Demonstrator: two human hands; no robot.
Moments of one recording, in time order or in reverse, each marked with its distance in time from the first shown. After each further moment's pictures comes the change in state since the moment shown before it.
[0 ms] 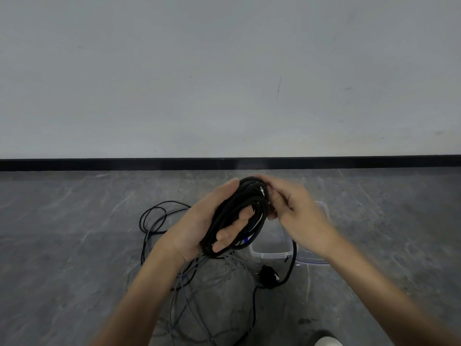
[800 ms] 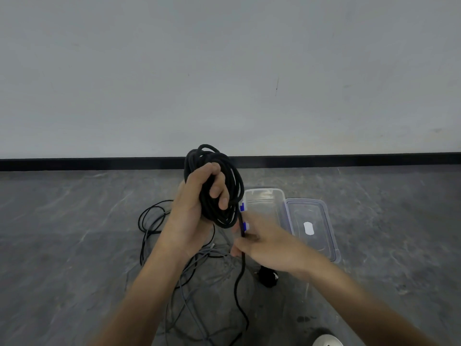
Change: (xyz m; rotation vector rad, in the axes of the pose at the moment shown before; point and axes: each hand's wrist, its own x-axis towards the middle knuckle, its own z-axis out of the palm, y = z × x) left_hand 0.003 0.003 0.009 -0.184 0.437 0.450; right_hand -0.018 -0.003 0.036 0.126 -0.389 0.469
